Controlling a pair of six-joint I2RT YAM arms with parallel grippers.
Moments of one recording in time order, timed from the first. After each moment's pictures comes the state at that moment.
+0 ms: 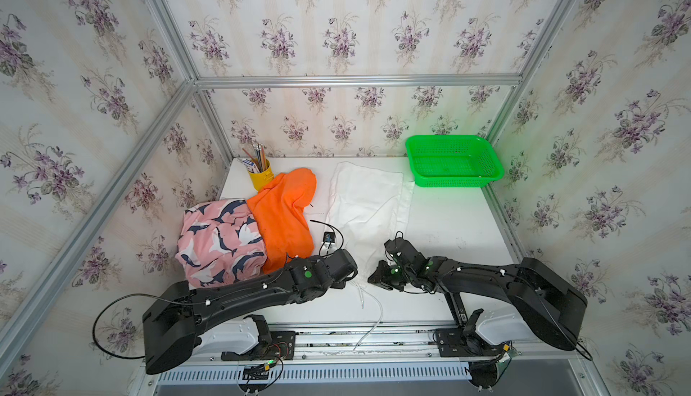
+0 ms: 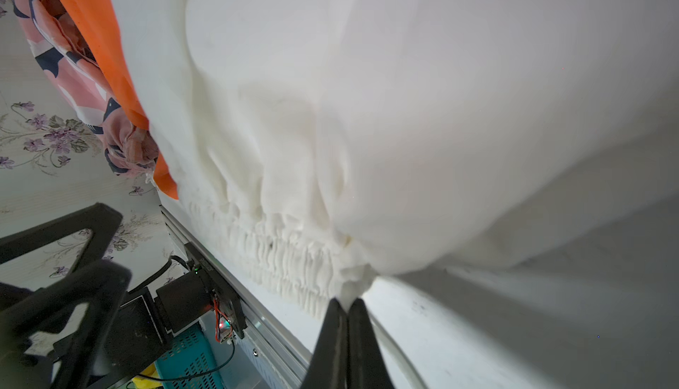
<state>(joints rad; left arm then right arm) -1.02 1.28 0.77 -0.64 -0.40 -0.84 0.88 1.43 0.54 -0.02 -0.36 1.09</state>
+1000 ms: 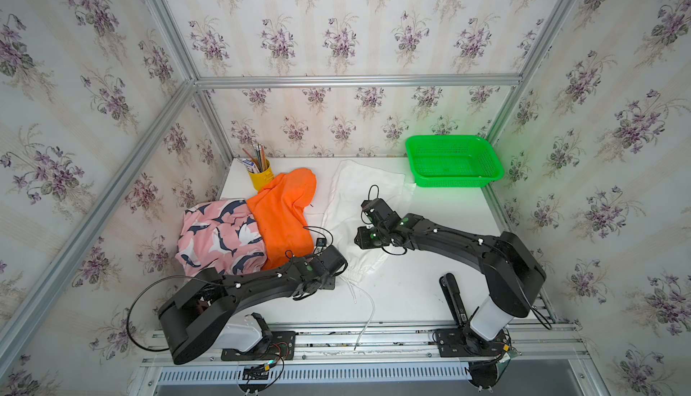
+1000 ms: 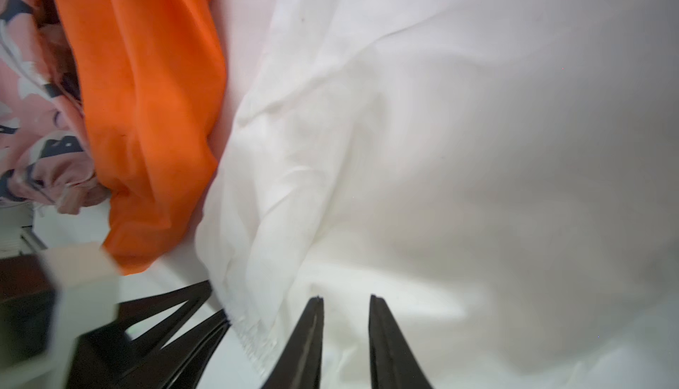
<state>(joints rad) -0.88 1.27 0.59 -0.51 -0.27 -0.79 0.78 1.75 1.15 -0.43 -0.12 0.54</state>
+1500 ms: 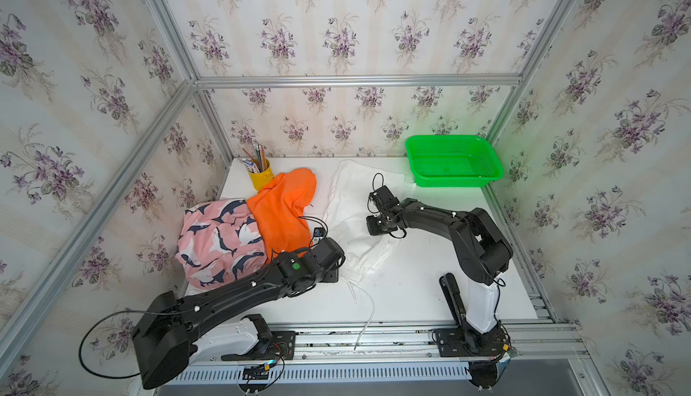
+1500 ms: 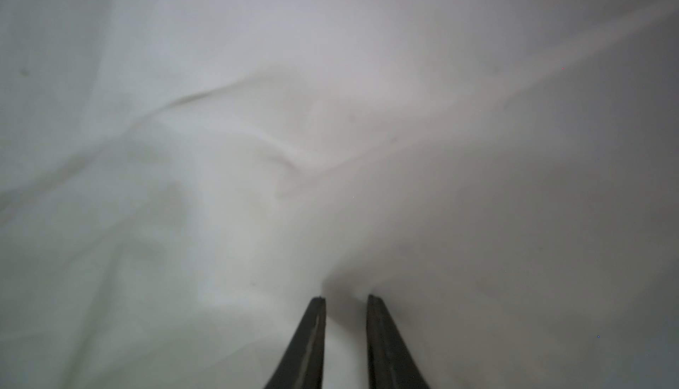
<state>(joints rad) -0.90 1.25 0.77 -0.64 -0.24 -0.79 0.63 1.97 1.25 -0.43 -0.10 0.33</state>
